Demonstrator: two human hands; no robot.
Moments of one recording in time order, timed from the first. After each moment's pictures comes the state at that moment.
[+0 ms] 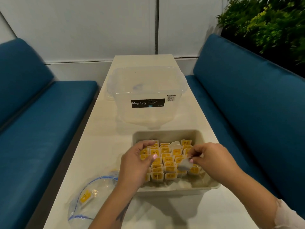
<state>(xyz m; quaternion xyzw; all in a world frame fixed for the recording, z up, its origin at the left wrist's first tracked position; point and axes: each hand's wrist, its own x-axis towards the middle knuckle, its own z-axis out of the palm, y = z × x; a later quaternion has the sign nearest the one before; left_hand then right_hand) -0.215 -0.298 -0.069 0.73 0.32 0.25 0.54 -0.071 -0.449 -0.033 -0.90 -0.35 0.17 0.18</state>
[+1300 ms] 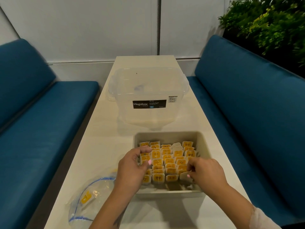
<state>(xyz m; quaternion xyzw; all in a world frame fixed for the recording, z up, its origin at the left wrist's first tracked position) -0.224 -0.294 -0.075 0.77 0.37 0.20 0.49 -0.076 -0.443 -0.093 -0.92 -0.38 0.12 0.08</state>
